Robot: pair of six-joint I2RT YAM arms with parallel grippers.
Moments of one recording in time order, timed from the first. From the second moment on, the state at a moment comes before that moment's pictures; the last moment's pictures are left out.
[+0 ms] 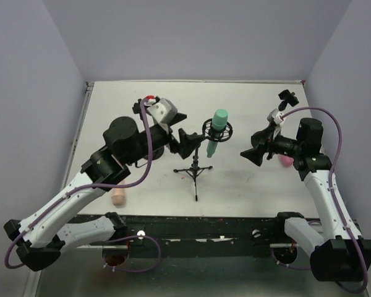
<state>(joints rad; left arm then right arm) -0.85 1.07 1.32 -0.21 0.15 -0.10 -0.03 0.95 0.80 -0.35 -0.97 -0.29</state>
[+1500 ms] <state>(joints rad) -0.80 1.16 0.44 0.91 0.22 -0.06 -0.03 1.01 0.74 -0.37 -1.05 -0.39</state>
